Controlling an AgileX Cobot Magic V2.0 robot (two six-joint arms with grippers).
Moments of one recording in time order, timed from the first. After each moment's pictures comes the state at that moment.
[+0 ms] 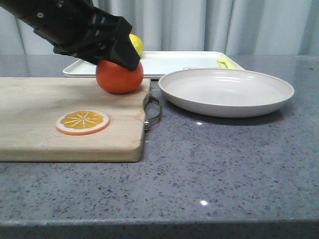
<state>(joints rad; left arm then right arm) -0.49 1.57 -1.04 -0.82 0.25 0.82 0.12 0.43 -0.65 0.14 0.67 0.05</state>
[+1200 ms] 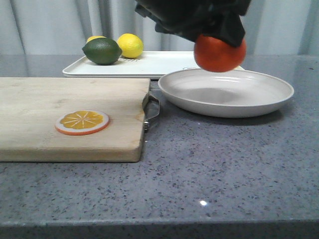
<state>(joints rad) -0.76 1.79 -1.37 -0.84 0.22 0.82 0.12 0.43 -0.65 0.14 0.64 0.05</state>
